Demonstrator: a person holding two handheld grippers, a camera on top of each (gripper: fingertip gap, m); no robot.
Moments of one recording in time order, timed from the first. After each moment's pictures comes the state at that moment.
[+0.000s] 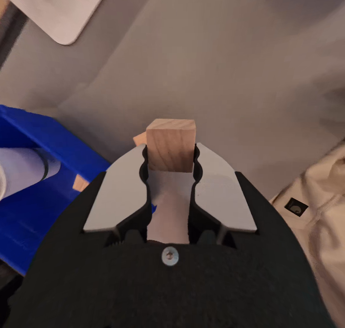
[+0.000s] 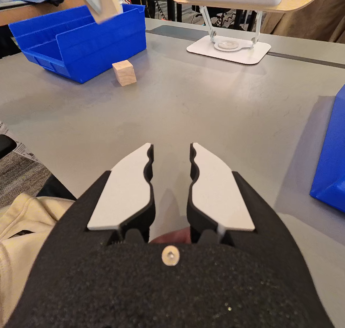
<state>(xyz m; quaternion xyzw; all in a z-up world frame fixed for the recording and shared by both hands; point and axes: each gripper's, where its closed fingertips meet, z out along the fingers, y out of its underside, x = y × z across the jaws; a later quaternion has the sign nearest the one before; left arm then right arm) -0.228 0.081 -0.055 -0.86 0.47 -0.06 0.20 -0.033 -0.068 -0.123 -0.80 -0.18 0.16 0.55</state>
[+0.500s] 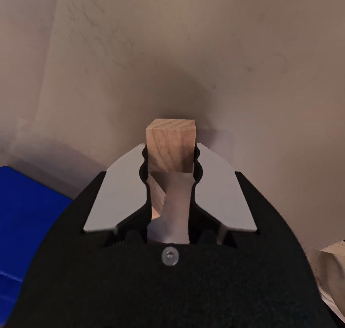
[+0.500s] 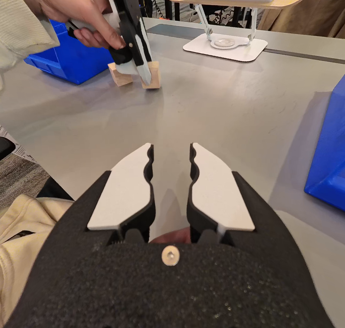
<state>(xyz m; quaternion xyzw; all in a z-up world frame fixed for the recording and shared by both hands) -0.181 0.120 -0.175 -0.84 0.53 0.02 0.09 -0.025 -0.066 -0.124 -0.80 -0.17 0.16 0.54</state>
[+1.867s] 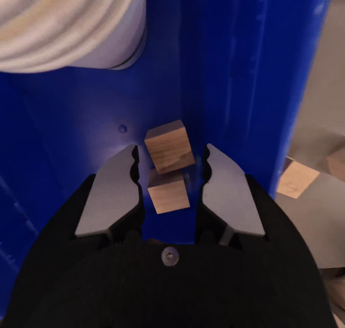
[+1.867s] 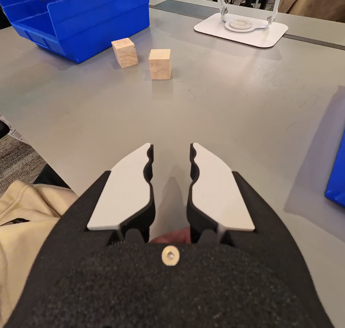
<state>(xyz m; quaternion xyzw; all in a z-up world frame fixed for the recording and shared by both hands) -0.389 0.181 -0.167 -0.99 0.08 -0.03 0.08 -0.040 -0.068 -0.142 -0.82 -0.20 0.15 0.52</state>
